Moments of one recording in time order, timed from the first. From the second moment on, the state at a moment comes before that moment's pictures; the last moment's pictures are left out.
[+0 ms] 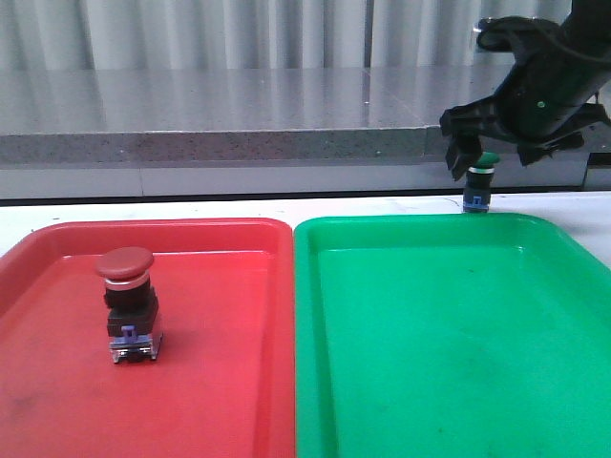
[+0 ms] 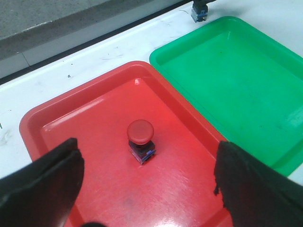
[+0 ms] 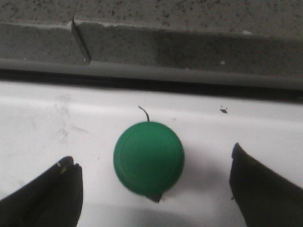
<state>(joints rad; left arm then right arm) -0.55 0.62 -0.72 -0.05 0.72 0.07 0.11 1.98 -1.36 0.05 0.17 0.03</state>
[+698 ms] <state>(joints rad) -0.55 0.62 -0.72 -0.05 0.72 0.07 0.11 2.08 -1.42 0.05 0.13 0.03</state>
